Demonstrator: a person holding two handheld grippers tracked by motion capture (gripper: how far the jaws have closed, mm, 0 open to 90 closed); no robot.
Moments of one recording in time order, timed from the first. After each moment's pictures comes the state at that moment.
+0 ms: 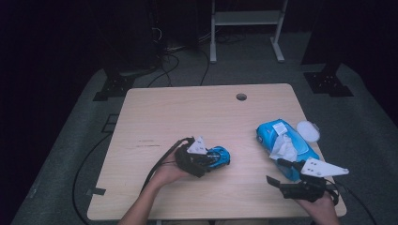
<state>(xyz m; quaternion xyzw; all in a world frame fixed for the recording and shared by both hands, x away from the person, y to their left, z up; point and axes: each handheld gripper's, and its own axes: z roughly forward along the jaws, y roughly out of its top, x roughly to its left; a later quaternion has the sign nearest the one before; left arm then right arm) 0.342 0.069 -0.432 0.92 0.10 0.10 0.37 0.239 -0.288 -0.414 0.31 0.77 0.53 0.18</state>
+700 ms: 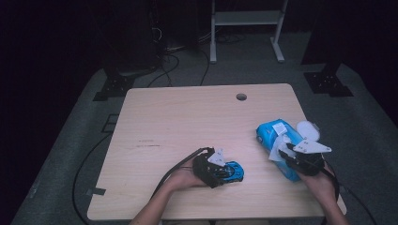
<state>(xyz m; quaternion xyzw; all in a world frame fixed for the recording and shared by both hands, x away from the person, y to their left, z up) 0.342 0.033 -0.465 0.94 0.05 0.04 0.34 0.306 -0.305 -0.437 0.39 0.79 0.35 0.31</state>
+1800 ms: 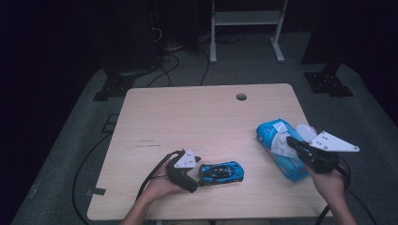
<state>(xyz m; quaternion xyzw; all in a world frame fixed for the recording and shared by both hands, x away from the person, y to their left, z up) 0.314 0.111 -0.450 0.90 0.12 0.10 0.41 0.276 -0.301 -0.369 0.35 0.75 0.46 0.32</state>
